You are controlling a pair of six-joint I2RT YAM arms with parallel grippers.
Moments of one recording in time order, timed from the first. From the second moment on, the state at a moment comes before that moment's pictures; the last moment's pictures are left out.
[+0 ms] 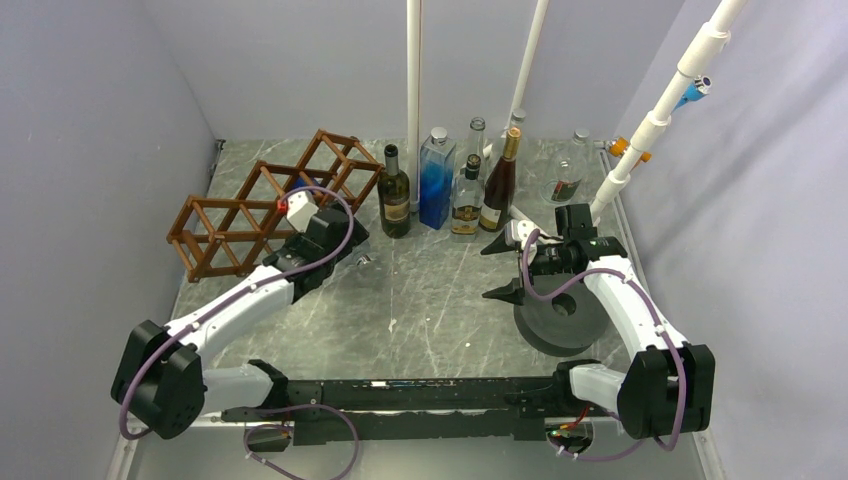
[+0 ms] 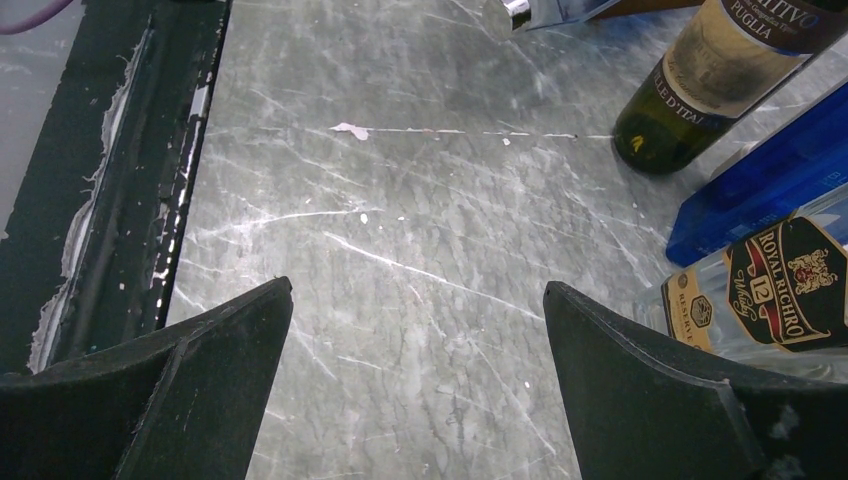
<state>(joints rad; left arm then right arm) -0.56 1.21 0.80 -0.27 -0.50 -1.03 0.10 1.17 0.83 -0.74 -1.24 -1.16</state>
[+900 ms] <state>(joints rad) -0.48 1.36 0.65 0.12 -0.54 -1.00 0.10 1.17 0.83 -0.76 -1.24 -1.18</state>
